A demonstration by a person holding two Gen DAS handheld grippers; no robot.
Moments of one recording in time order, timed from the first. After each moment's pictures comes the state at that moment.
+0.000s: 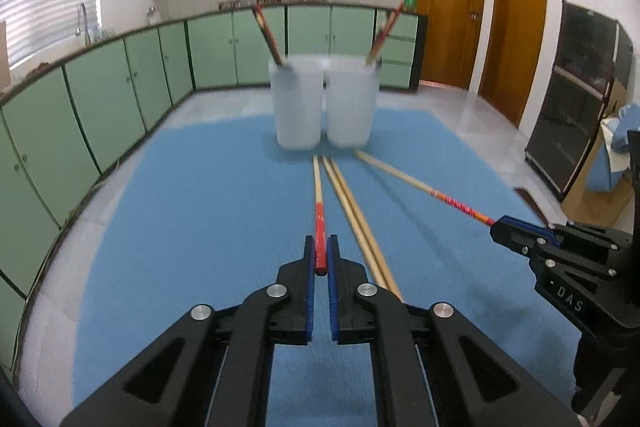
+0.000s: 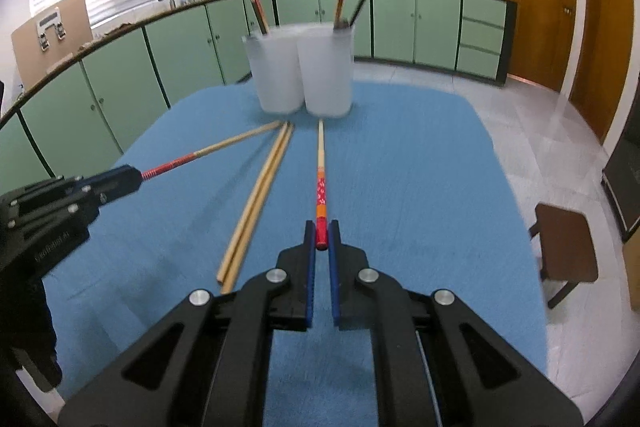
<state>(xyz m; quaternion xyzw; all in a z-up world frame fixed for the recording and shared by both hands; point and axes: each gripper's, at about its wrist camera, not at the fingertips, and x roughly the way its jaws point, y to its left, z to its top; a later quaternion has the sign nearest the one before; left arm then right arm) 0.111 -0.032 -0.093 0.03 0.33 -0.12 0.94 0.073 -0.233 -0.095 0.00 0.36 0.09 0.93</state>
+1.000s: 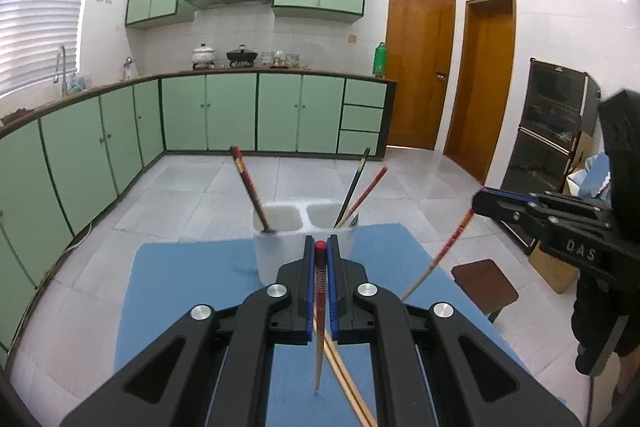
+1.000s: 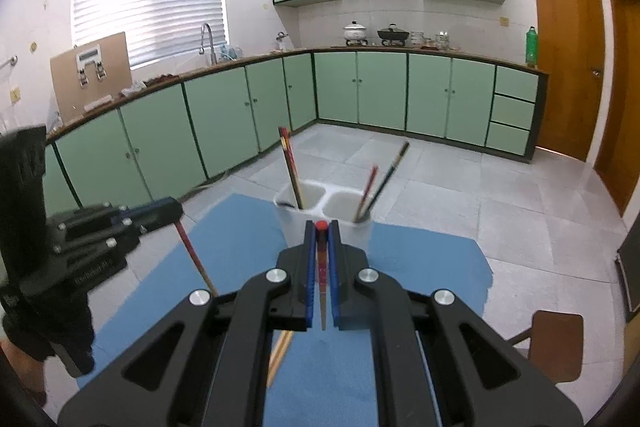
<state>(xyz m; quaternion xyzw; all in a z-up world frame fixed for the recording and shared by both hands) 0.172 -0.025 0.021 0.01 0.23 -0.19 0.95 0.143 -0.236 0.071 0.00 0.26 0.16 0.95</state>
